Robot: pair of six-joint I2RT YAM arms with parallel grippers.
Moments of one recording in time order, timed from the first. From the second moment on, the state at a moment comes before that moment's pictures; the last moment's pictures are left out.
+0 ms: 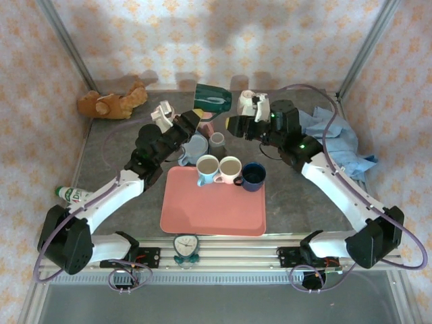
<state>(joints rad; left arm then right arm) -0.44 1.24 0.84 0.47 0.17 -1.20 0.51 1.29 1.22 -0.29 -0.32 0.51</state>
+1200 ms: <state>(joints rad) -0.40 0.97 0.94 -0.49 -0.02 -0.65 0.33 1.33 1.34 -0.60 -0.33 0.59</state>
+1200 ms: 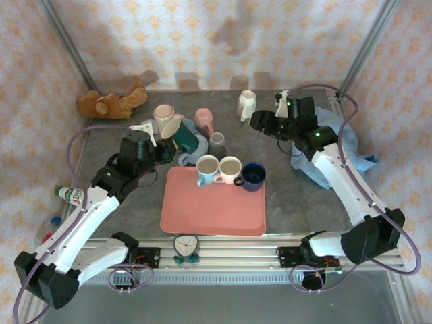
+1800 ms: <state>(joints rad) -0.46 0.93 0.80 -0.50 -0.12 -0.42 0.33 1.44 1.41 -0.75 -0.45 0.56</state>
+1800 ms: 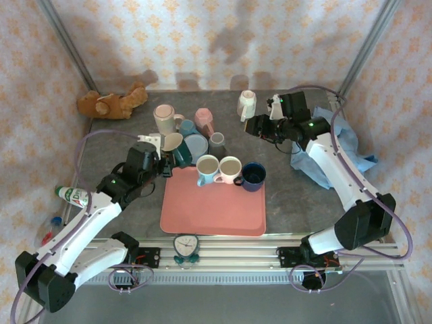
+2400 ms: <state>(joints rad) -0.53 0.90 0.57 -0.36 -0.24 -0.39 0.33 1.44 1.41 -0.78 -0.46 0.55</state>
